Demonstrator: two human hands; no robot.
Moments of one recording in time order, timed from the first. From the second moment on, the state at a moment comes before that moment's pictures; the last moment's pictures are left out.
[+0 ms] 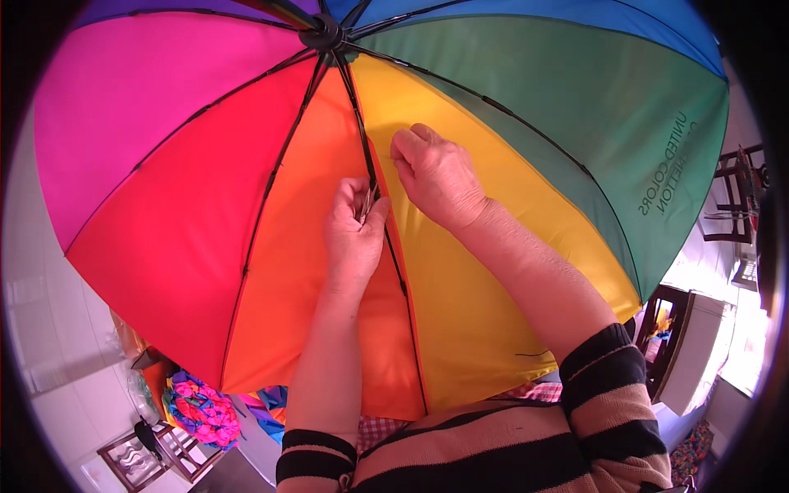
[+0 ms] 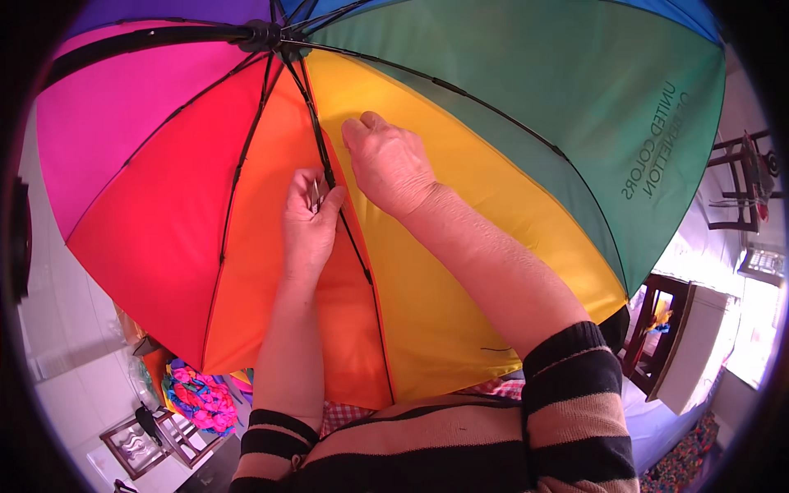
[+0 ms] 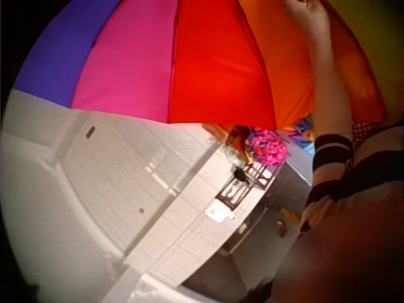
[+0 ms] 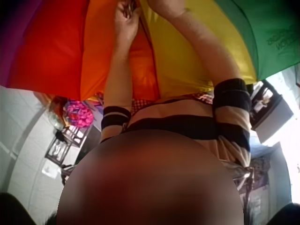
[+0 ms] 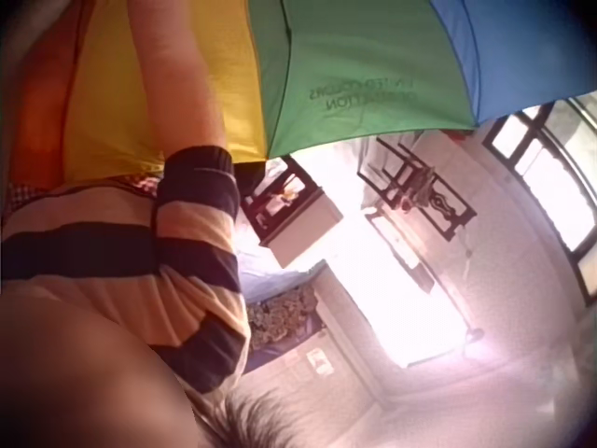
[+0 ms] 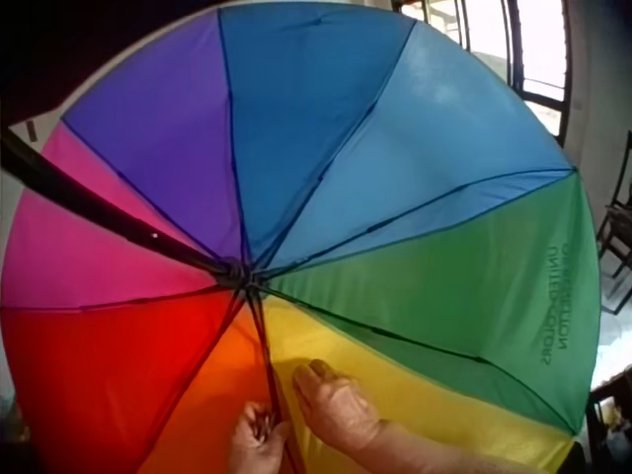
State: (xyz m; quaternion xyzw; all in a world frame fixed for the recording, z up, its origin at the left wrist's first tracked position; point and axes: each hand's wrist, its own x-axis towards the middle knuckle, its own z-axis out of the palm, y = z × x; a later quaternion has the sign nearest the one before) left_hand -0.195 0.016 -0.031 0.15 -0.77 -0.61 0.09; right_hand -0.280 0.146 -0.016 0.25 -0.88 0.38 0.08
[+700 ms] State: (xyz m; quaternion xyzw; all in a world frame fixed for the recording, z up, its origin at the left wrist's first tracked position) left_hand -0.194 0.016 -0.031 0.15 -0.78 -0.59 0.10; right_hand -0.269 0.148 -0.018 0.29 -0.89 0.35 0.04
